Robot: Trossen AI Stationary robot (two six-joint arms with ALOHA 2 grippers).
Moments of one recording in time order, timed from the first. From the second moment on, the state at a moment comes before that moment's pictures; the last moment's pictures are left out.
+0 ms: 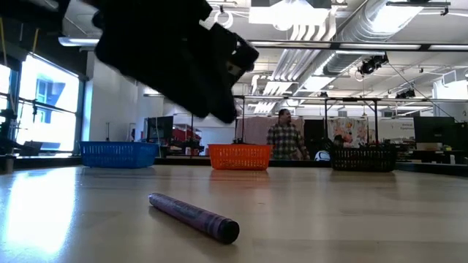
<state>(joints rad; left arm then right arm) -0.43 1.92 1.21 -0.14 0.12 0.17 0.29 1.79 2.35 -1.57 0.19 0.37</state>
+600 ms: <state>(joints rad) -0.47 2.07 1.33 -0.36 0.02 0.24 0.37 1.79 2.35 -1.57 0.19 0.39</state>
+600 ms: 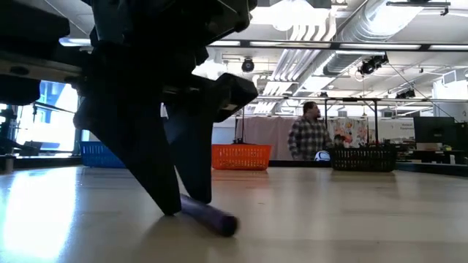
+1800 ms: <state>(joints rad) -0.19 1.81 1.50 -0.65 -0.36 0.23 0.34 1.79 2.35 -1.57 0.19 0.33</state>
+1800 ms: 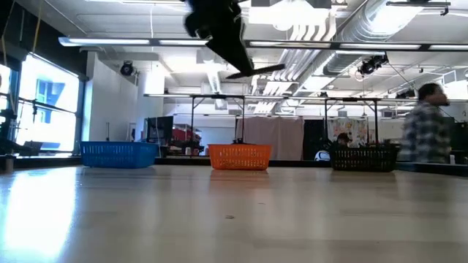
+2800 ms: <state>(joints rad) 0.71 1.67 1.16 -1.24 -0.37 0.10 0.05 1.79 2.35 -1.54 0.39 0.36</state>
